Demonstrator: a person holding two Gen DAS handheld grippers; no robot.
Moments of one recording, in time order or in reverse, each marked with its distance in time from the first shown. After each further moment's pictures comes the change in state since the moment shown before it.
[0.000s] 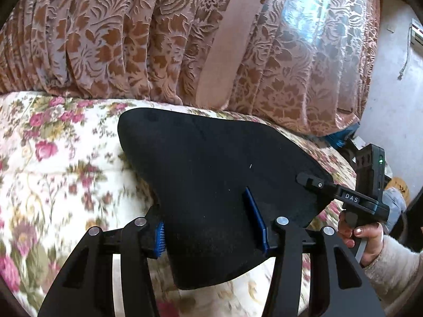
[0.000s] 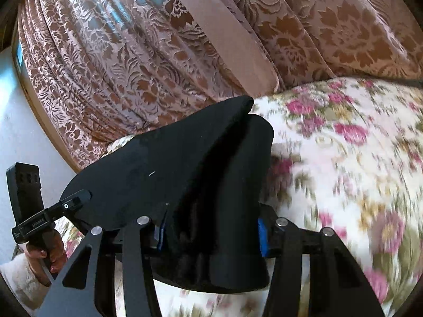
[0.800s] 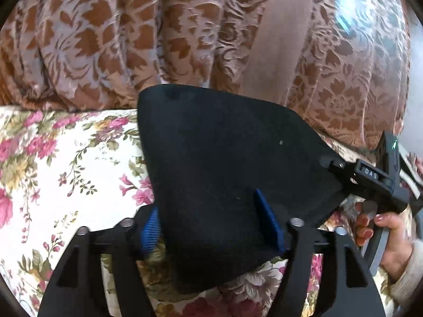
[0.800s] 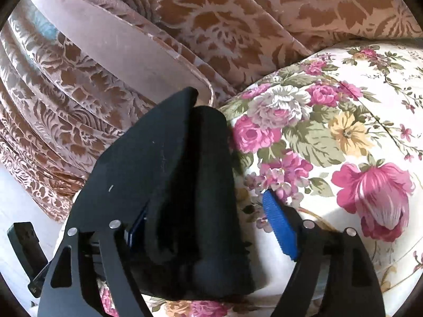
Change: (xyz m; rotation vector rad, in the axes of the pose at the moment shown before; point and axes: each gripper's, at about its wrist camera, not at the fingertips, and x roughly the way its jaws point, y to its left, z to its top) left arm 0.163 0.061 0.057 0.002 -0.022 0.143; right arm 0.133 -0.145 0.072 0.233 -0.022 -0.079
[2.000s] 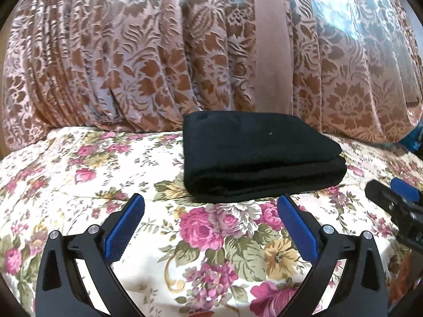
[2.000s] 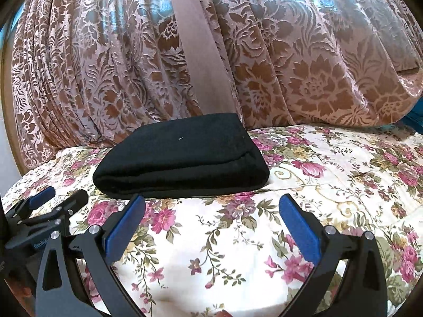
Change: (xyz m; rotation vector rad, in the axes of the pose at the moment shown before) left arm -0.110 -0.075 -0.080 0.075 -0.217 0.333; right arm -0.138 0.128 -0.146 -0.381 -0.273 -0.233
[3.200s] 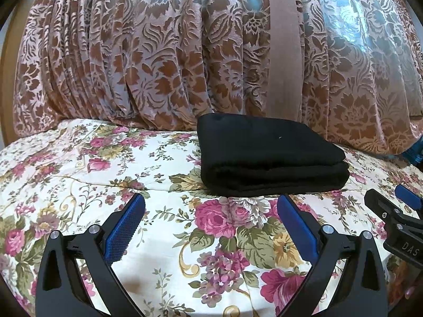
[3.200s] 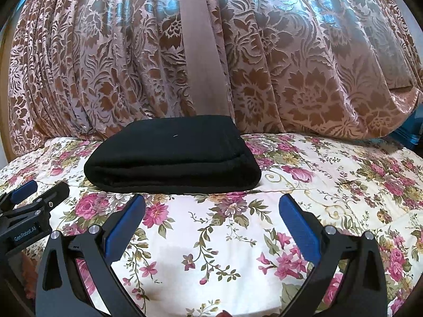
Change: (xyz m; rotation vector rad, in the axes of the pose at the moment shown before) left arm -0.016 0.013 -0.012 -0.058 -0.026 0.025; right arm -0.005 0.015 -0.010 -0.077 -0.024 -0.081
